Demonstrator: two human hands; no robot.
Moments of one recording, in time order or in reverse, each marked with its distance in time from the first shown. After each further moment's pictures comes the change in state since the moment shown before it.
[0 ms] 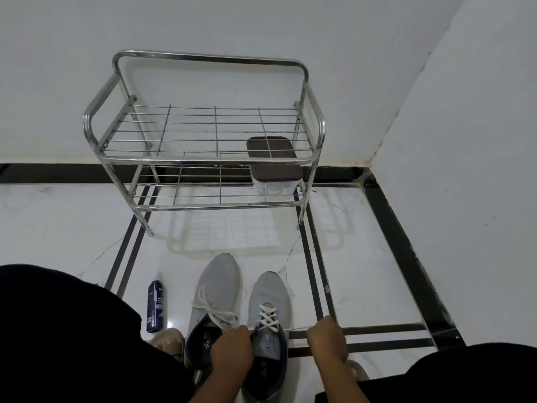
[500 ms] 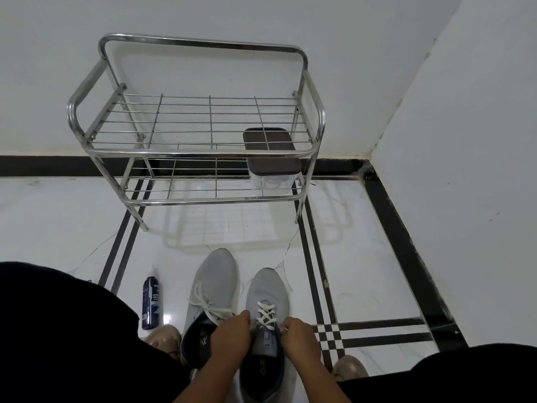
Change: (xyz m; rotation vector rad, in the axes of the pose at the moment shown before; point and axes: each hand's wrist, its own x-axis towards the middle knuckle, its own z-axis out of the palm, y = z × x) left_hand 0.028 -0.003 0.005 -0.153 0.056 0.045; right_hand -0.008 -0.013 0.035 -0.102 -0.115 -0.322
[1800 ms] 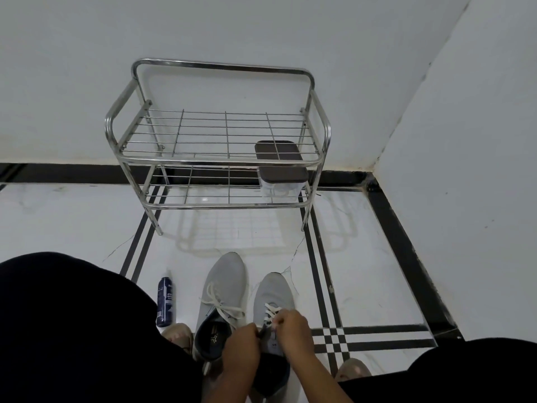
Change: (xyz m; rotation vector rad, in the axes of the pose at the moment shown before) left_hand -0.035 0.001 0.013 -0.256 0.126 -0.099; right_hand -0.035 -0.040 -0.008 0.152 0.101 -0.100
